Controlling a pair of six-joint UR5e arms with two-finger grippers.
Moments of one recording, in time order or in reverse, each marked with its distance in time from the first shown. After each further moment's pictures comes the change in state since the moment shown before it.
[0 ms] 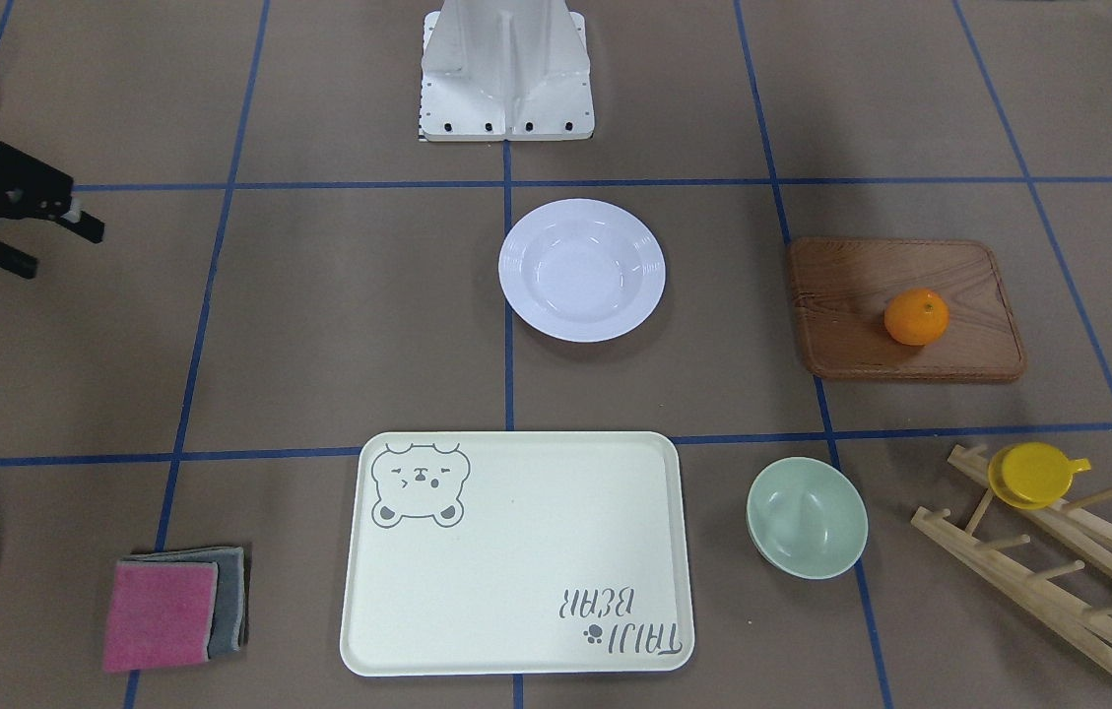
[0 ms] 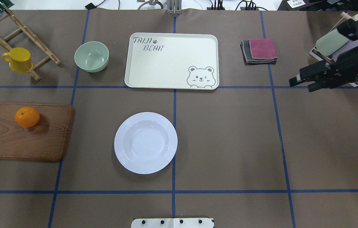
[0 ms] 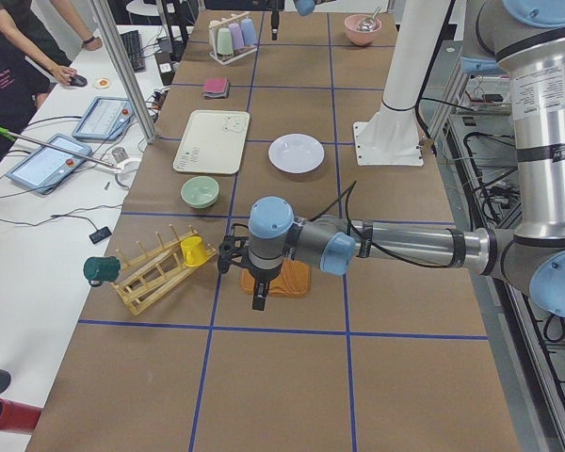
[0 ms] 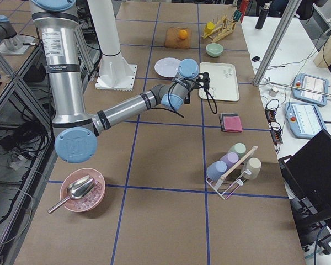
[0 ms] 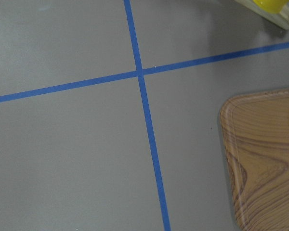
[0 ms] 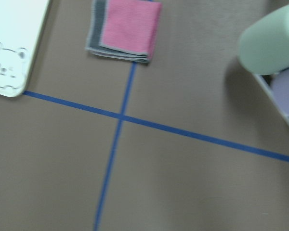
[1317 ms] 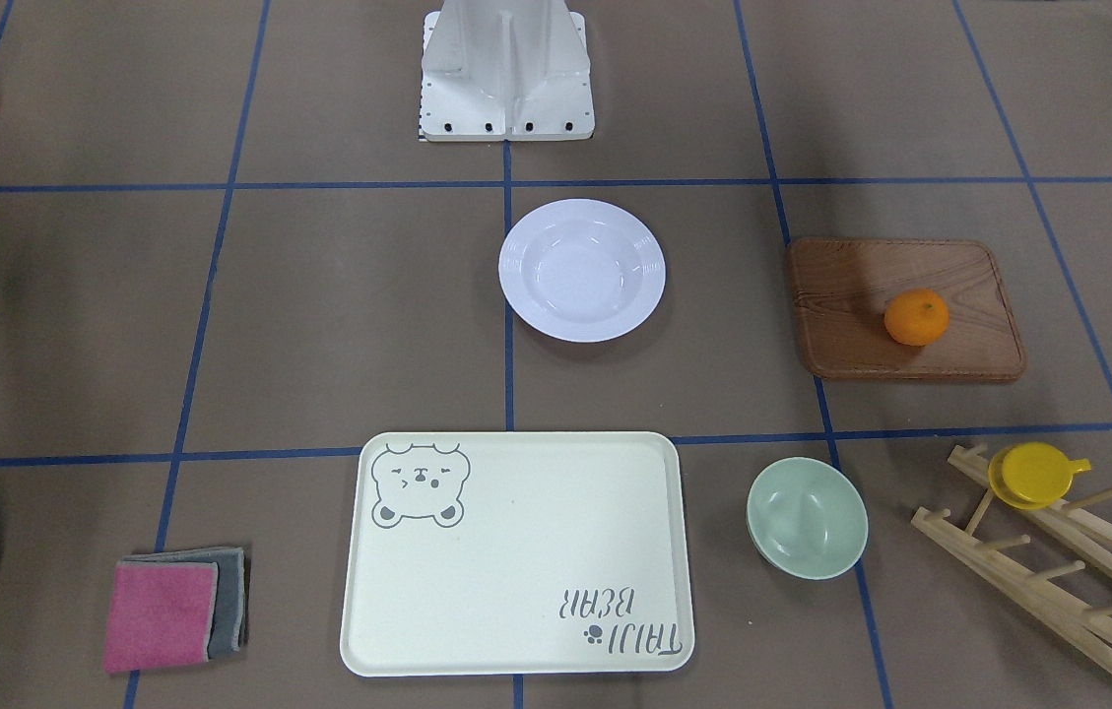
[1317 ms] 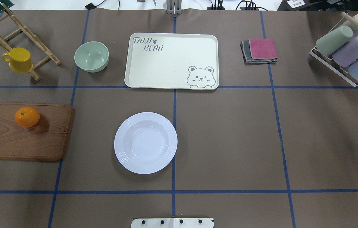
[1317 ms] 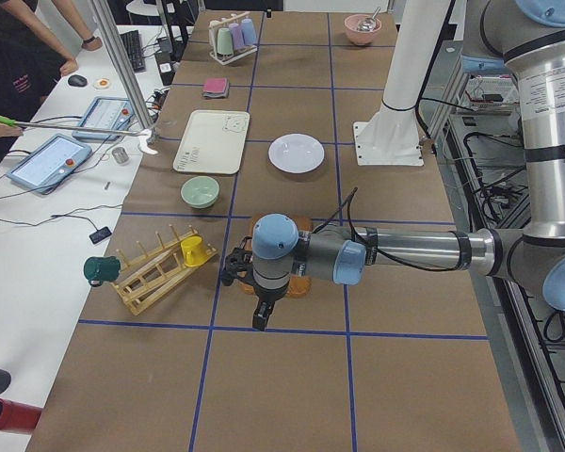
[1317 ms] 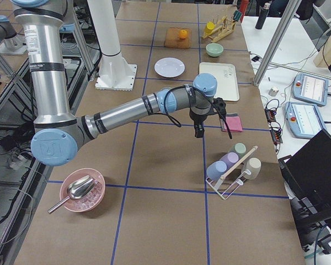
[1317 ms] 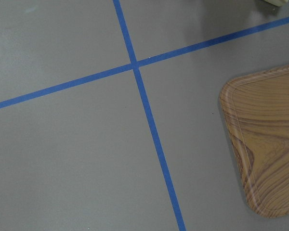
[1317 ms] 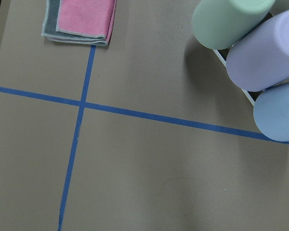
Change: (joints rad) left arm -0.119 0.017 0.028 0.139 -0.008 0.437; right arm 0.384 -0.026 0.029 -0.966 0.025 -1.099
